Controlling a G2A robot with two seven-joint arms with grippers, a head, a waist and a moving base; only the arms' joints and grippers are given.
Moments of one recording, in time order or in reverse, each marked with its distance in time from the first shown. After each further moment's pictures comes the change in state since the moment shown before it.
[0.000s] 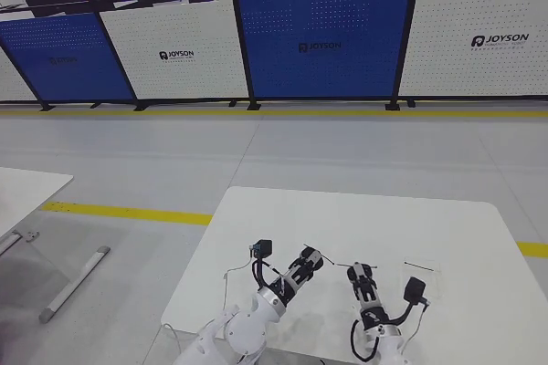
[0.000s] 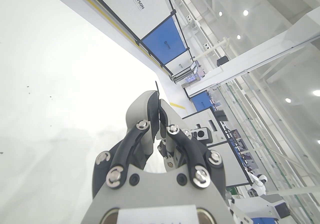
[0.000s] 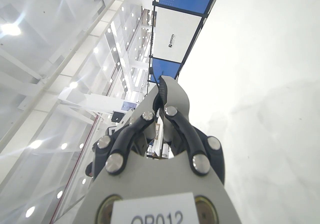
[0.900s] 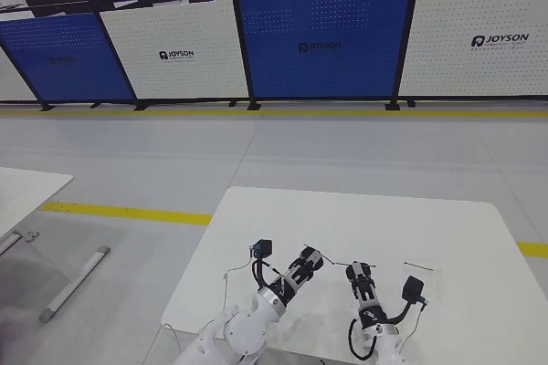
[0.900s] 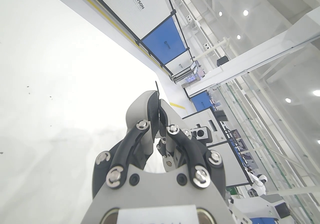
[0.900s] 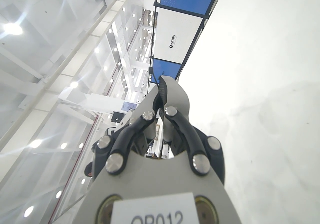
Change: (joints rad) left arm 0.000 0.000 0.000 0.000 0.000 0.000 0.000; right arm 0.006 -0.008 -0.005 0.014 -0.010 -0.016 -0.010
